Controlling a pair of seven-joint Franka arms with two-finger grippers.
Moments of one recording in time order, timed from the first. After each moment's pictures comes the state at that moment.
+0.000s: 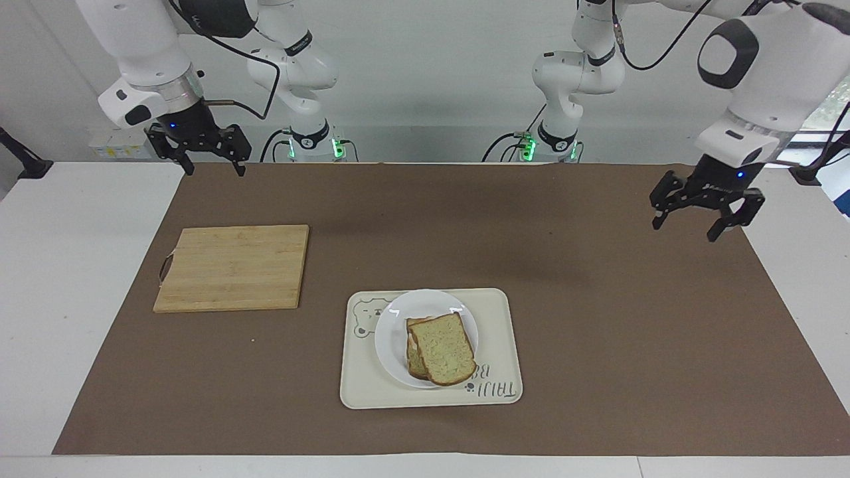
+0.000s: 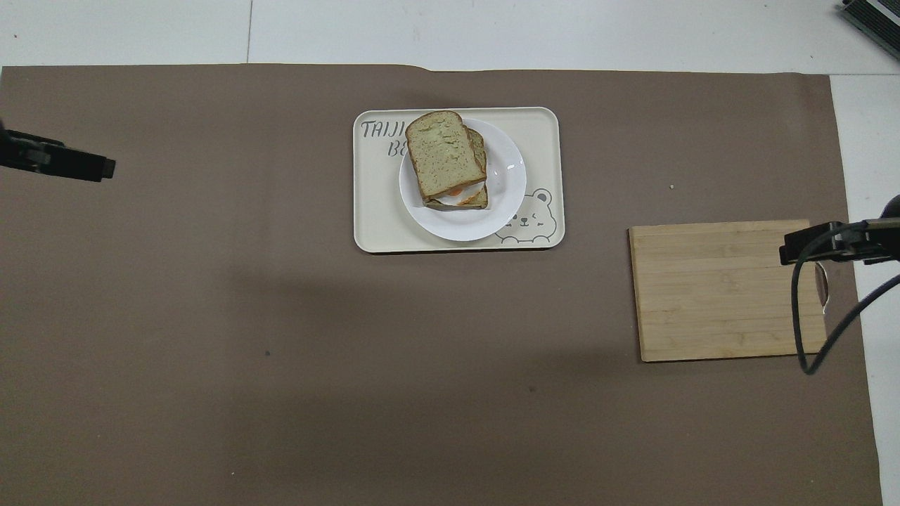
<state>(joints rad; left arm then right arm) -0.19 0.07 0.19 -1.52 -0.09 1.77 0.32 -0.09 -0.05 0.06 -1.63 -0.02 1.54 -0.01</state>
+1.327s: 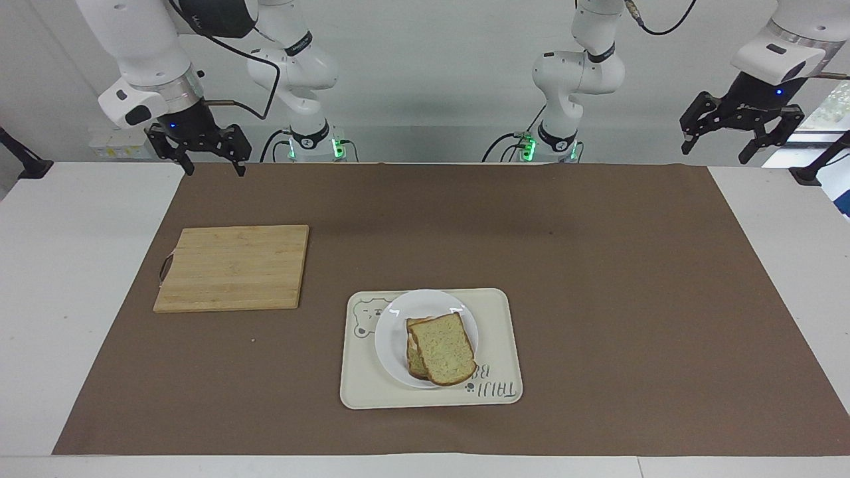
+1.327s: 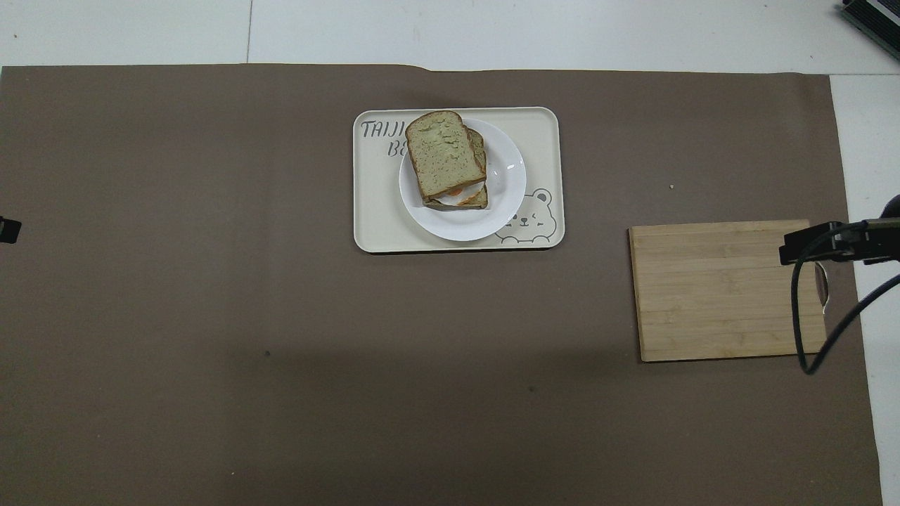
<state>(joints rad) -0.17 0.00 0.20 -1.38 -0.03 1.44 0.32 -0.09 -0.05 0.06 -1.63 -0.02 1.54 -0.01</state>
